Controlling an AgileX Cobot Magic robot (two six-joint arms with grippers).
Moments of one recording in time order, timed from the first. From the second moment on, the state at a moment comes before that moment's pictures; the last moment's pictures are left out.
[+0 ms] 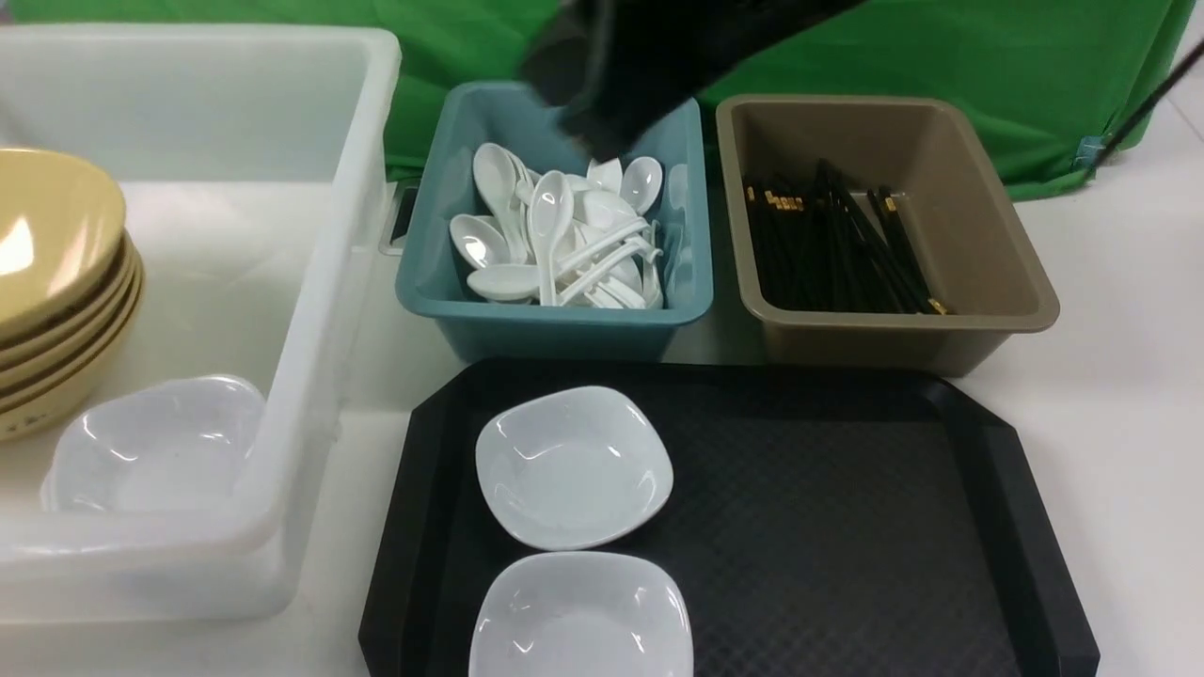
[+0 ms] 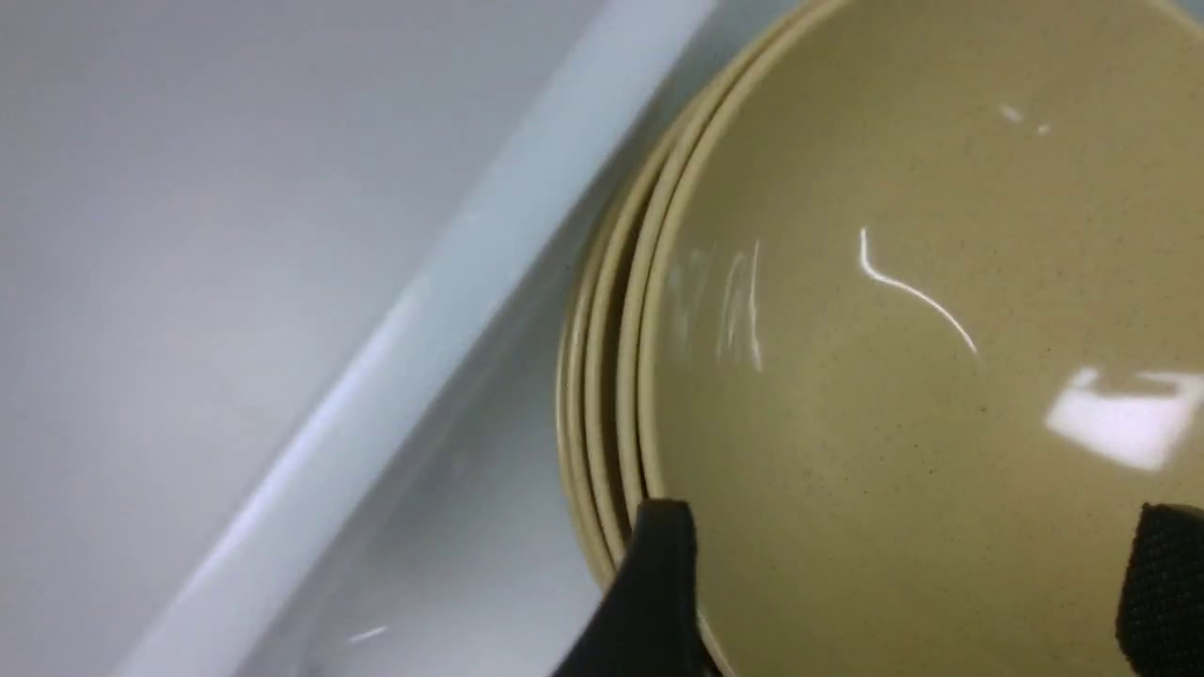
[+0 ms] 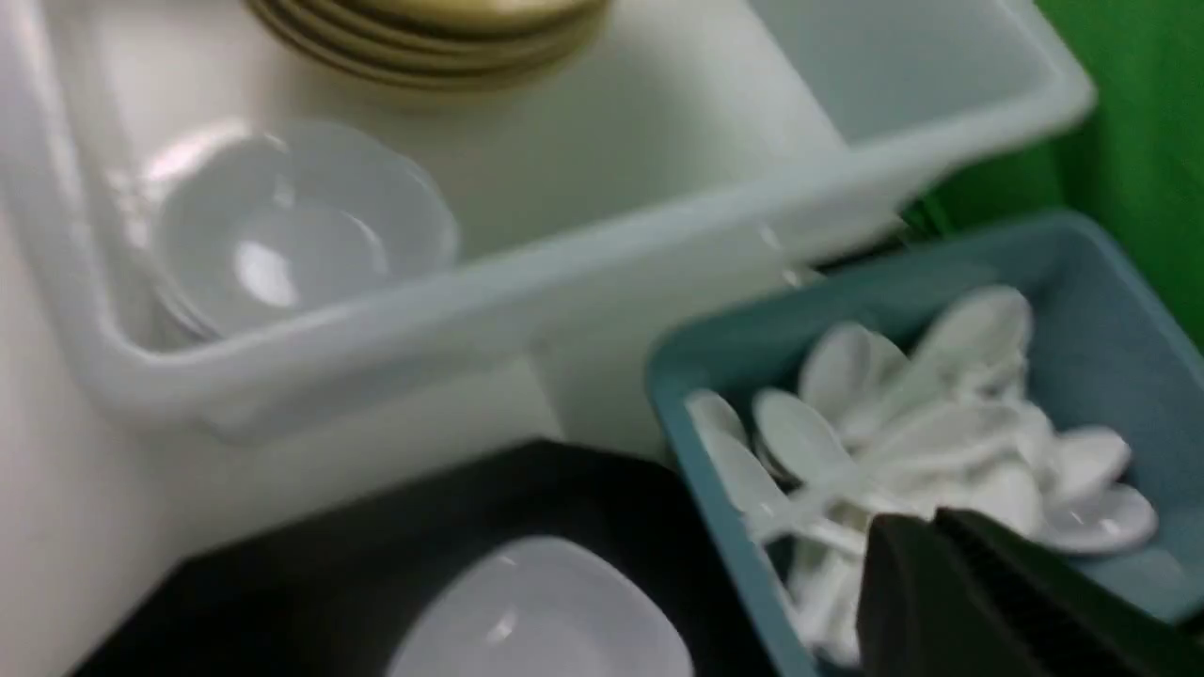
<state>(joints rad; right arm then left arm) 0.70 1.68 -1.89 0.20 0.94 -0.46 0.67 1.61 -1.65 -0.16 1.11 -0.04</state>
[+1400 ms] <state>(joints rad) 0.46 1.28 -1.29 0.39 1.21 -0.68 -0.62 1.88 -1.32 -0.06 1.10 -0.07</state>
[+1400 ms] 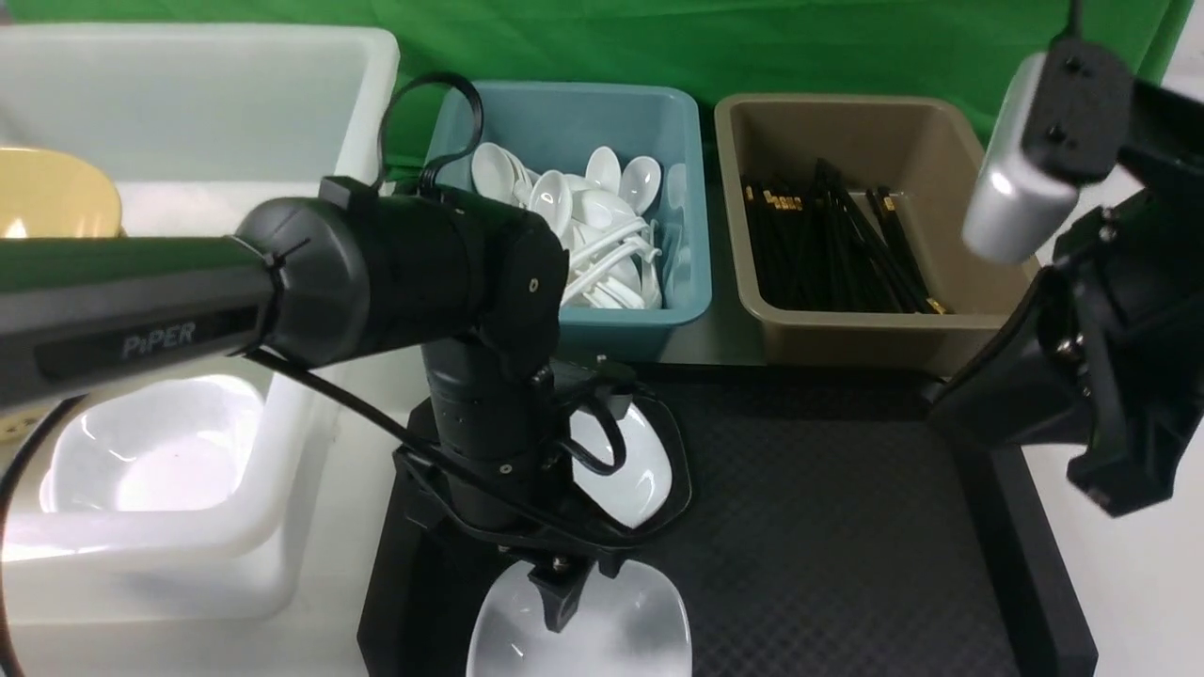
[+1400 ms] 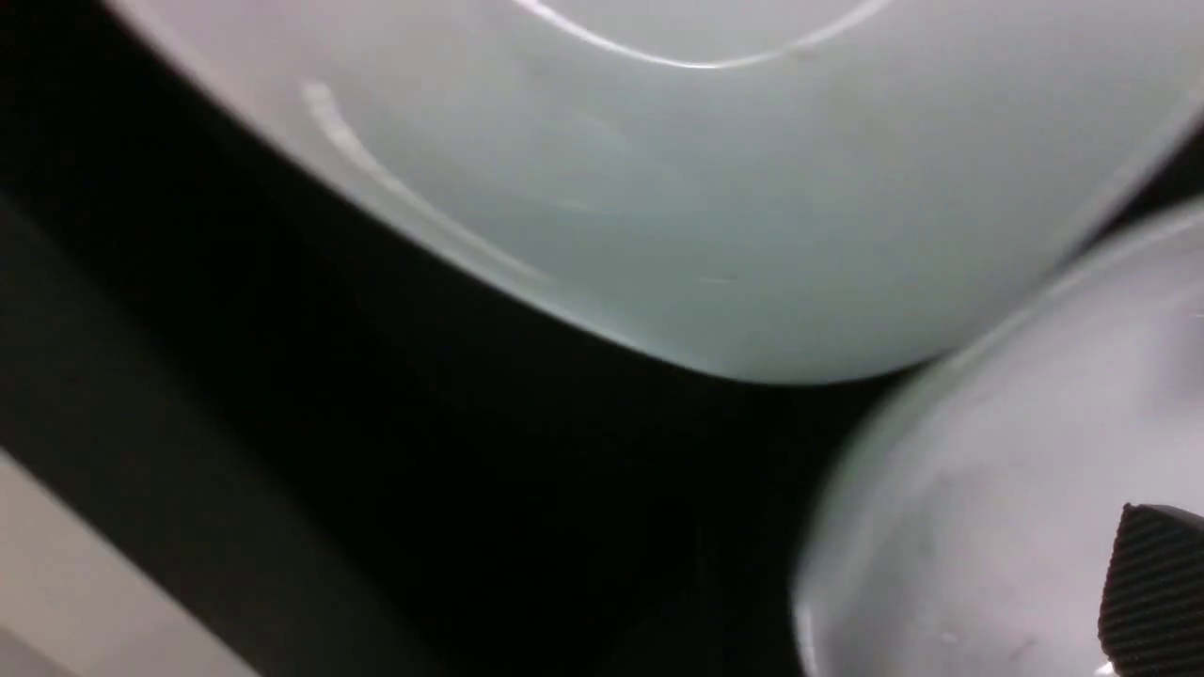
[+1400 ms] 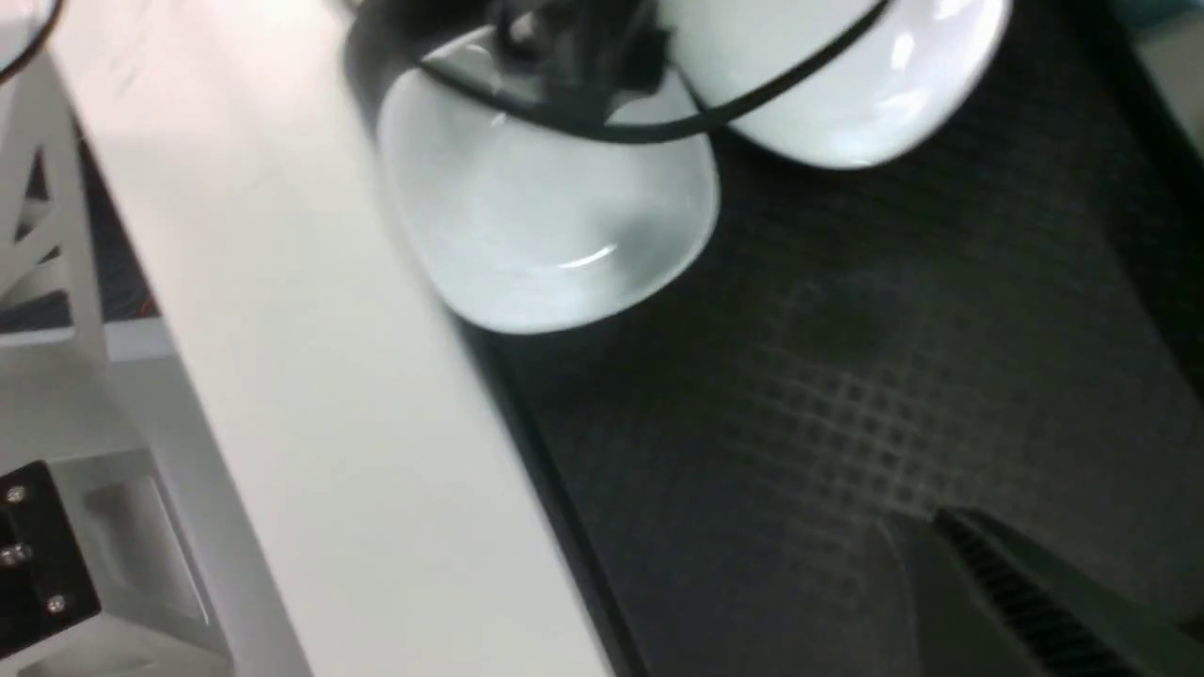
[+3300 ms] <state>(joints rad) 0.85 1.68 -1.95 0.28 1.10 -0.62 0.51 1.35 -1.00 -0.61 0.97 0.19</state>
